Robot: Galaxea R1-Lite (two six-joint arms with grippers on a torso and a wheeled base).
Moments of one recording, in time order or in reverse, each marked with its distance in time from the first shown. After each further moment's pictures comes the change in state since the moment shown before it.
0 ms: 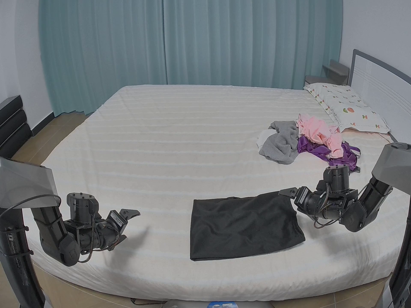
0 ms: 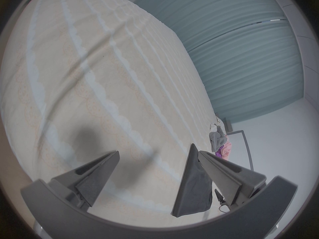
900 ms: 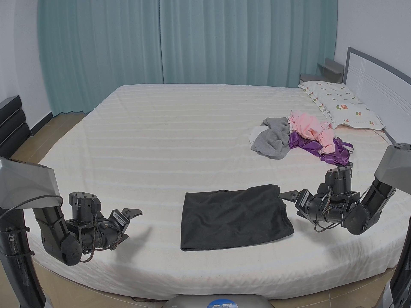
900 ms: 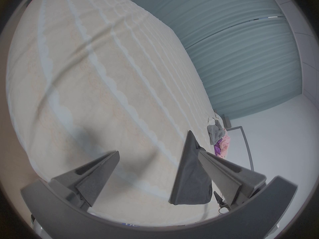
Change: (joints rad) left arm -0.011 0.006 -0.014 0.001 0.002 -0.001; right arm 0.005 -0.029 0.049 -0.005 0.025 0.030
